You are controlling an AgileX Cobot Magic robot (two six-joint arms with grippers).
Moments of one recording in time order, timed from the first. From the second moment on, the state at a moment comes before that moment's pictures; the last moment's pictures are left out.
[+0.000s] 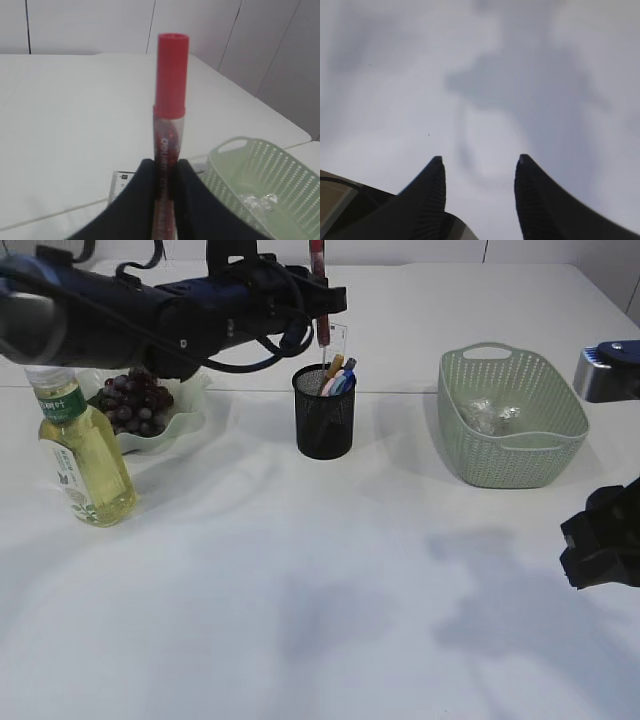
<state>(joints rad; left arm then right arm) -0.52 2.07 -1.49 0.06 -0.34 -0.28 0.40 1.16 -0.86 0.02 0.98 0.16</state>
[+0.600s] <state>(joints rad) -0.47 2.24 -1.60 0.08 -0.39 -0.28 0.40 1.16 -0.86 0.00 0.98 0.16</state>
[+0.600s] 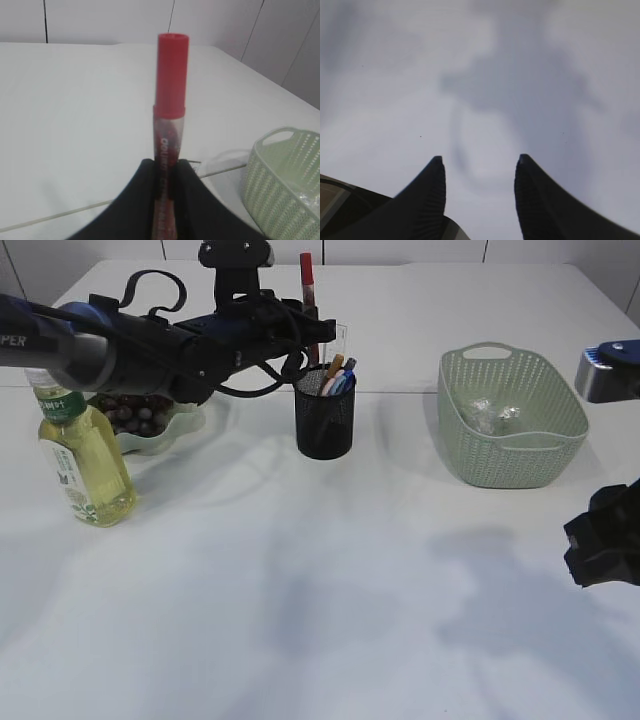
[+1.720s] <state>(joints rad) -0.47 2.27 -1.60 0.11 -0.42 -0.27 0.40 1.16 -0.86 -0.01 0.95 0.16</state>
